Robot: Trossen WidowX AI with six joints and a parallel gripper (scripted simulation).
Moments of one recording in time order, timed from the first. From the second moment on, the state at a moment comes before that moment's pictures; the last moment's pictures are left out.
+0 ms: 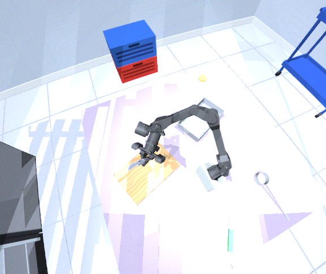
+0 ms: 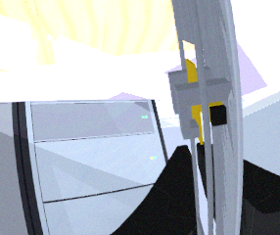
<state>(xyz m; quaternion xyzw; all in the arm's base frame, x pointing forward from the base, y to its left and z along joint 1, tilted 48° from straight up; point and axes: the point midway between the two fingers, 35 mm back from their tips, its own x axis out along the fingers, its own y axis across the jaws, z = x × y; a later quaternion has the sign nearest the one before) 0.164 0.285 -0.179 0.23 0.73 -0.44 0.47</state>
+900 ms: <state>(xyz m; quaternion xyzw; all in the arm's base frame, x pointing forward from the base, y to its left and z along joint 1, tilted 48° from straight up) 0.151 0.297 -0.184 0.06 0.49 -0.50 0.71</state>
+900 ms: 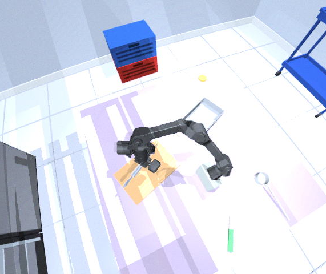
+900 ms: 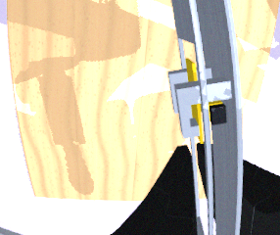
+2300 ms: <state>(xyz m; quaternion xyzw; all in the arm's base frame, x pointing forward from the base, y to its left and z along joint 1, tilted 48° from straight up) 0.160 0.284 -0.205 0.04 0.43 -0.48 0.77</state>
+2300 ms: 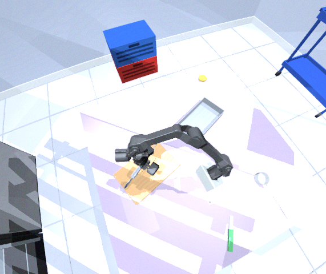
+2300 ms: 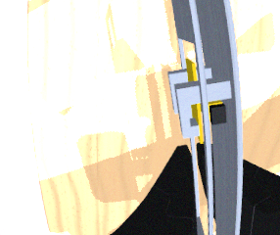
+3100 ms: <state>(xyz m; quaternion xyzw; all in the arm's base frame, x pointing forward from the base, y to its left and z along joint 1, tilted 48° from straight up) 0.167 0.257 -0.232 0.04 0.43 -0.48 0.77</state>
